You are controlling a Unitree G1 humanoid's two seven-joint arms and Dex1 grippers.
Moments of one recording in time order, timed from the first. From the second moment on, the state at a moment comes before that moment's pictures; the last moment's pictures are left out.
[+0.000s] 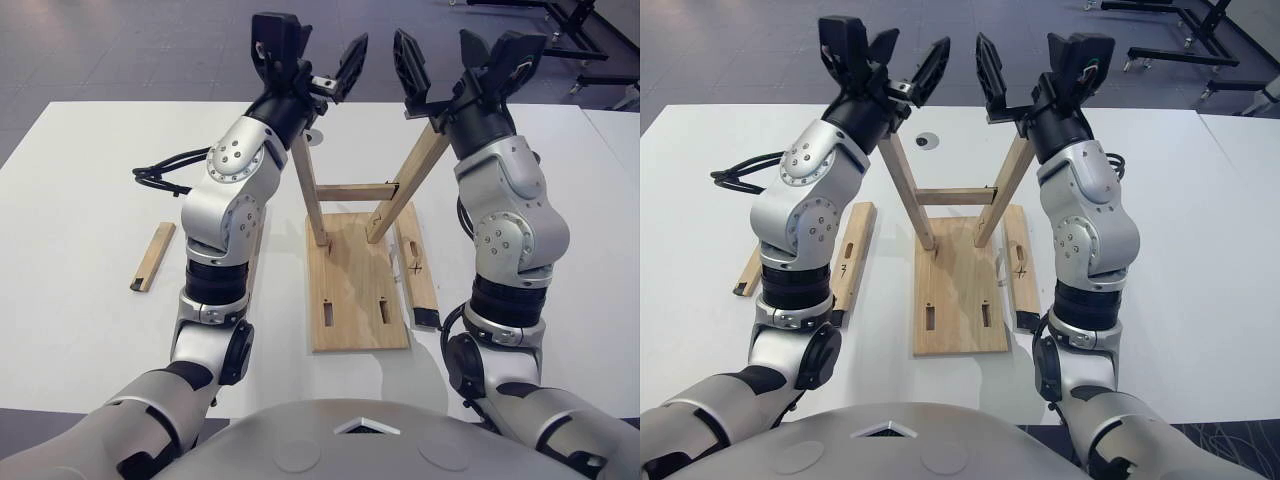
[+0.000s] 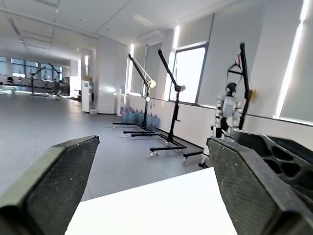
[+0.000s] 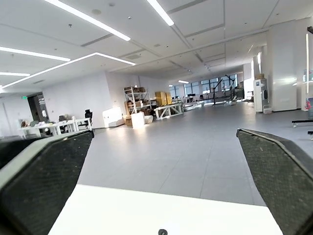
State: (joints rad) left arm -0.65 -0.02 0.01 -0.25 -0.34 0.58 -0.14; right arm -0.50 -0.15 -0.17 -0.33 0.46 0.51 0.11
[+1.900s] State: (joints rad) left arm 0.34 0.49 0.40 -0.06 -0.43 0.46 -0.57; right arm -0.48 -0.32 -0.35 -0.33 0.57 0.53 0.09
